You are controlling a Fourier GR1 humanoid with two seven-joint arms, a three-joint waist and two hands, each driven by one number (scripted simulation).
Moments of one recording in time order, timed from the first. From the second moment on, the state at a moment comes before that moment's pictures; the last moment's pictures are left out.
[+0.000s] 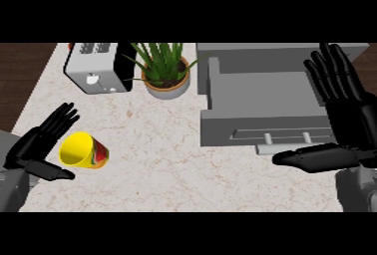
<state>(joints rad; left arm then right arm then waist) -0.34 0.45 0.21 -0.68 0.02 -0.67 -0.57 -0.27 -0.18 -0.07 -1.85 -0.10 0.14 0.08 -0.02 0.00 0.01</state>
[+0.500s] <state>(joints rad) -0.38 0.44 0.16 -0.43 -0.07 -0.55 -0.78 -0.29 -0.19 -0.07 -1.84 -0.11 0.14 0.09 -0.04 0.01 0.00</state>
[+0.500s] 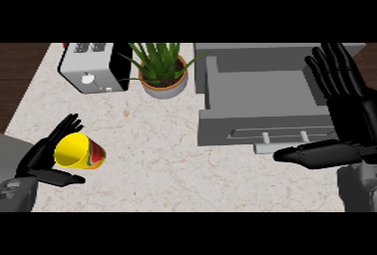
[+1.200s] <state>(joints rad) -0.45 0.40 0.12 -0.30 -0.11 -0.49 -0.90 -0.30 -0.19 -0.07 -1.87 -0.12 0.15 0.13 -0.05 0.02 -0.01</state>
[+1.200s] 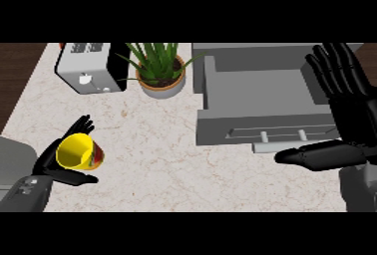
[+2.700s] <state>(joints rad) -0.51 0.17 0.31 -0.36 0.08 -0.16 -1.08 -0.29 -0.22 -0.12 -1.83 -0.14 0.17 0.11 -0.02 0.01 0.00</state>
